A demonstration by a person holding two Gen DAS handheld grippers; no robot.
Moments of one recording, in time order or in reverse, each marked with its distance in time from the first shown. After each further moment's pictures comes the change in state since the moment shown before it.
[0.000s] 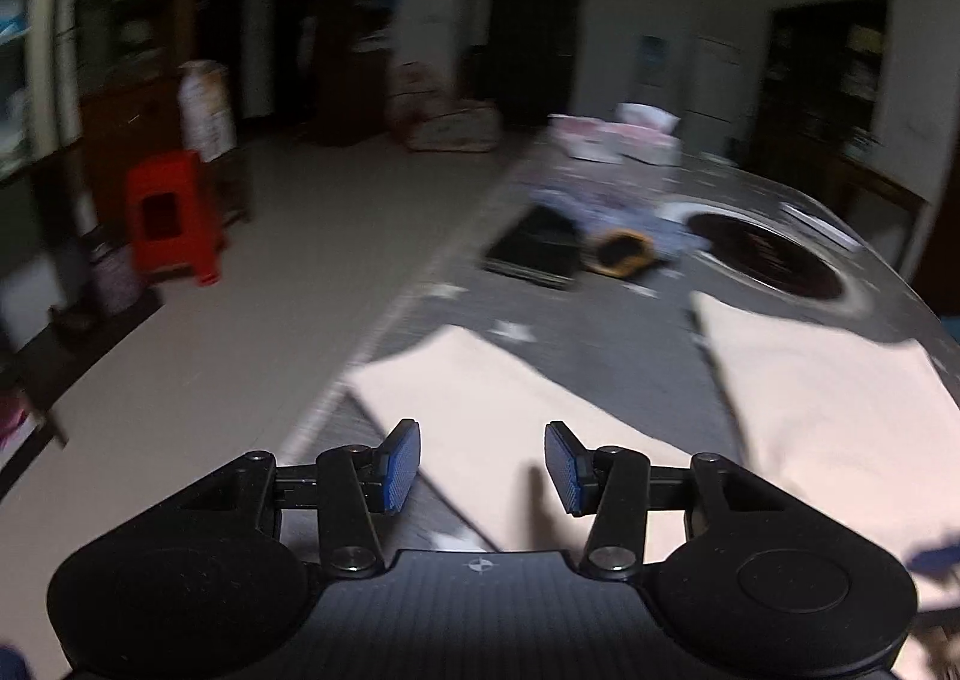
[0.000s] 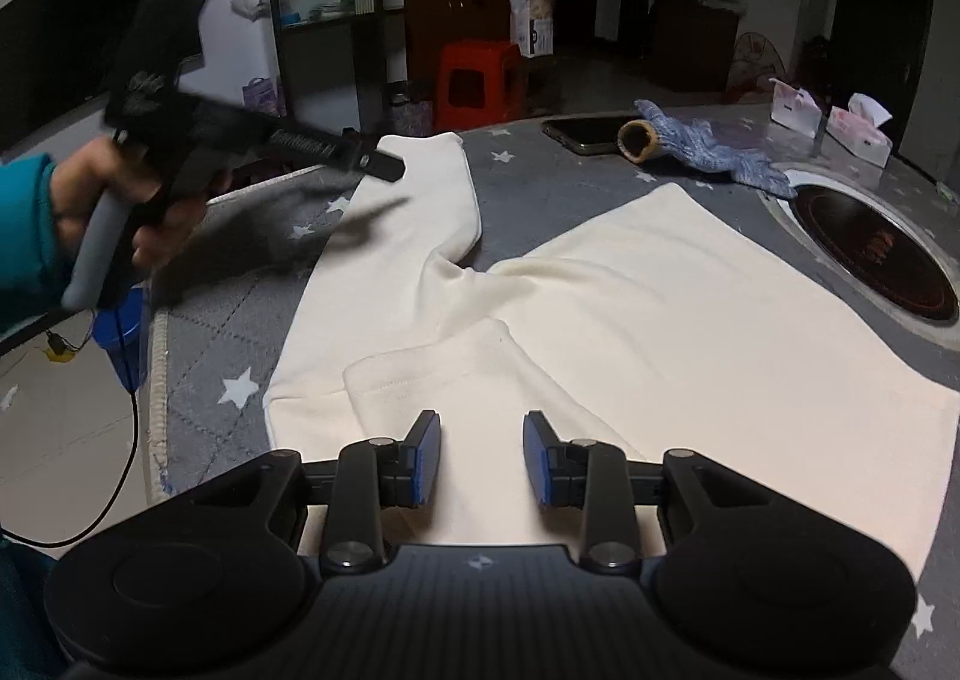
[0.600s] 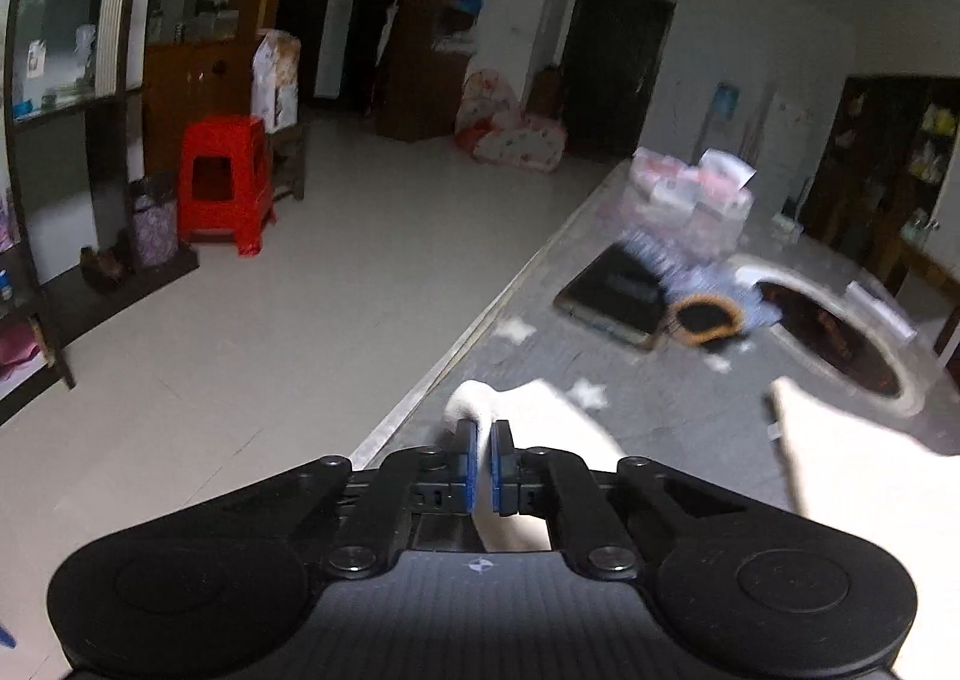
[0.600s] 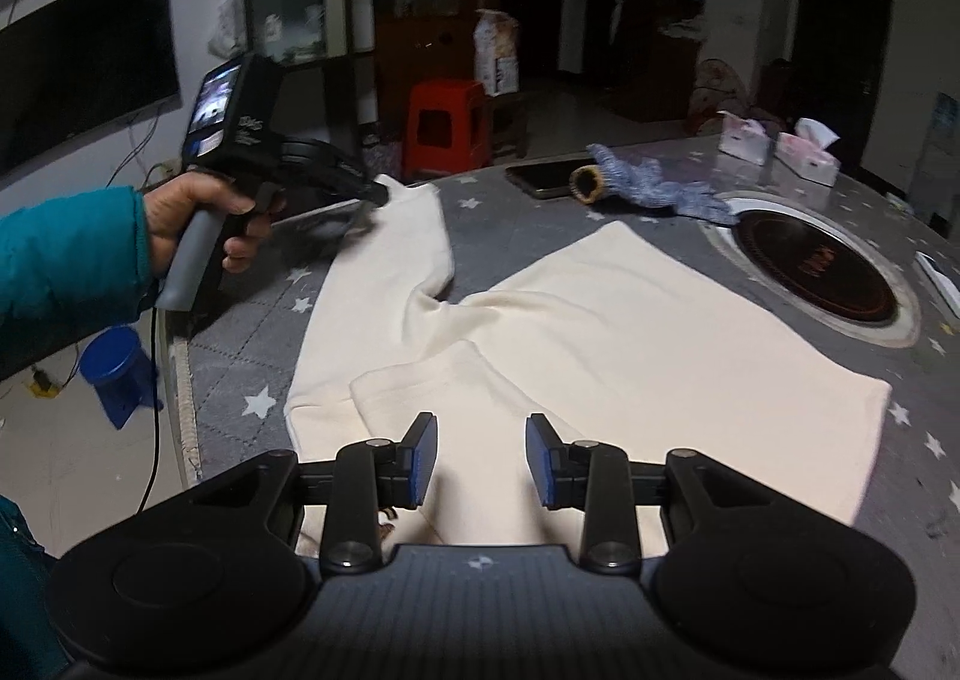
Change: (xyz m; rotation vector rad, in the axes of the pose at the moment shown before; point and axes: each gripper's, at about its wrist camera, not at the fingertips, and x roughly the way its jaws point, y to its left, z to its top) left arm 0.018 0.022 0.013 -0.155 -0.057 0.032; right arm -0.057 0.000 -0.009 0.045 -0.079 -0.064
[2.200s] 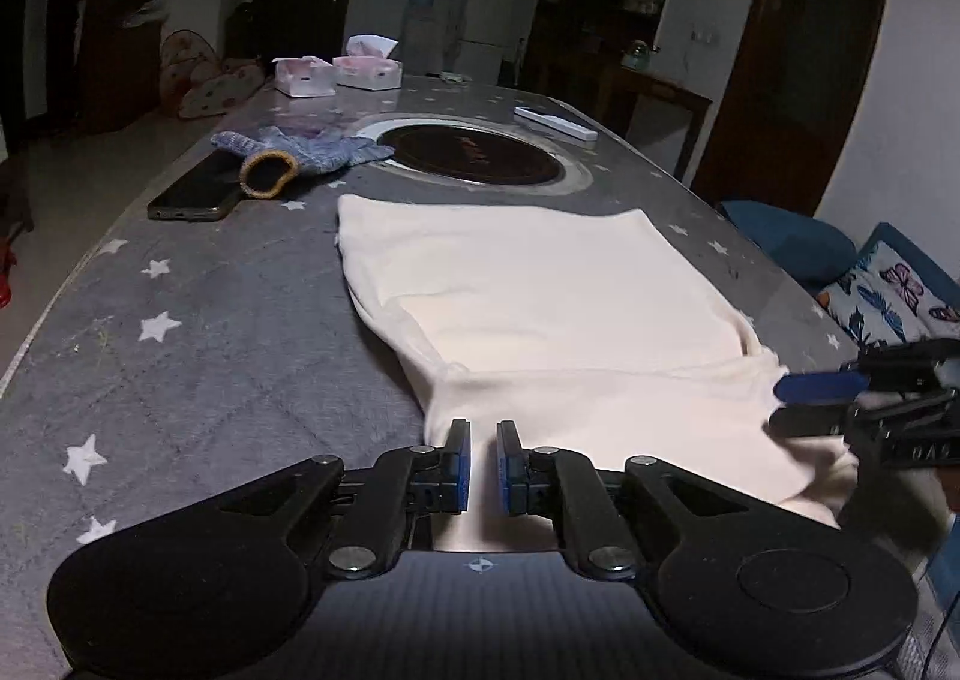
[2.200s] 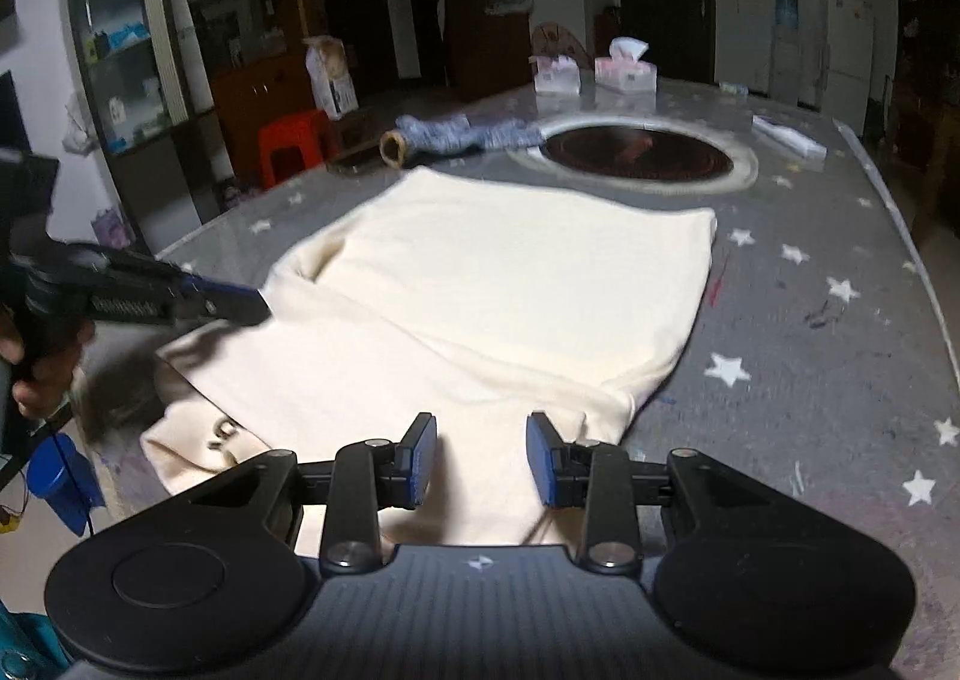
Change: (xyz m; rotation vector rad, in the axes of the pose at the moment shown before) left arm -0.073 -0.116 -0.070 0.374 0.205 -0.486; right arm -0.030 -0.053 -0.068 0.309 -0.017 -0.181
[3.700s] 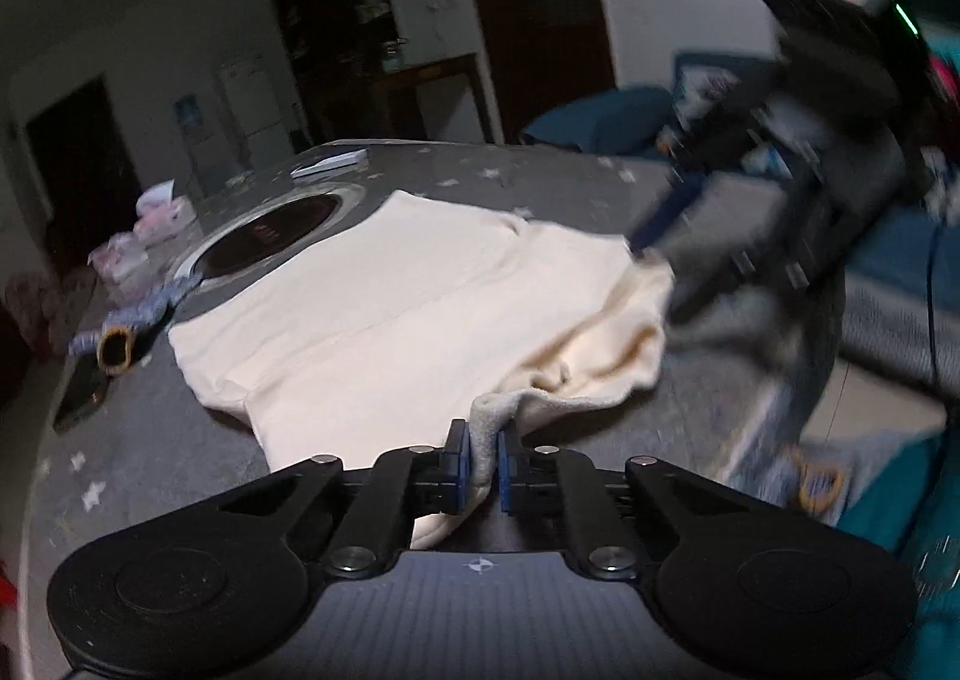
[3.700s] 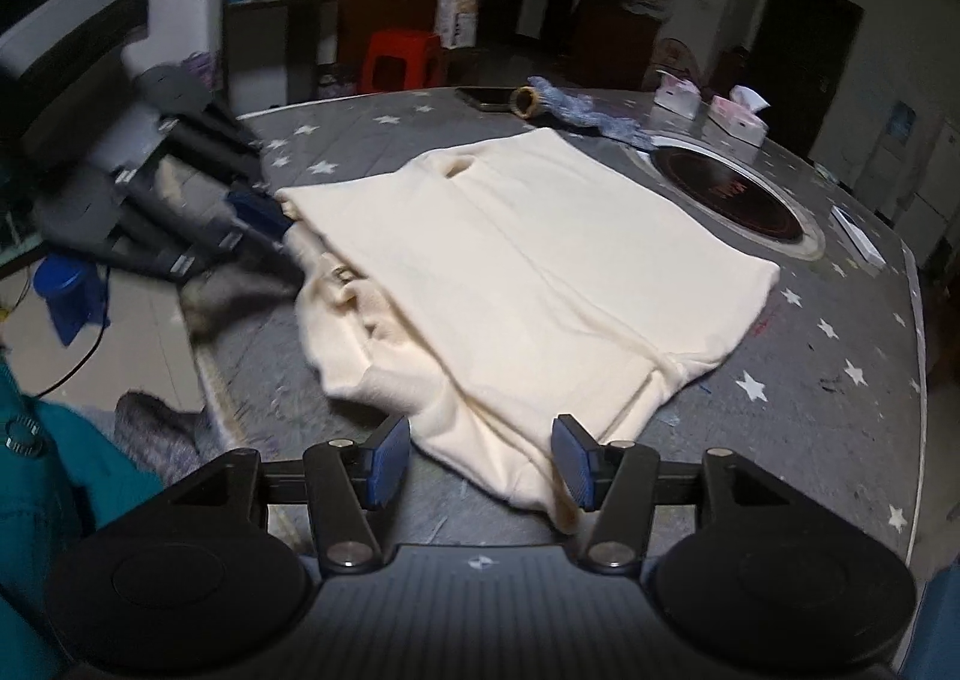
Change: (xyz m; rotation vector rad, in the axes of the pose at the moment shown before) left arm -0.031 -0.066 -0.050 0.568 -0.042 -0.157; right arm -0.045 0.049 -0.031 -0.403 0.078 0.031
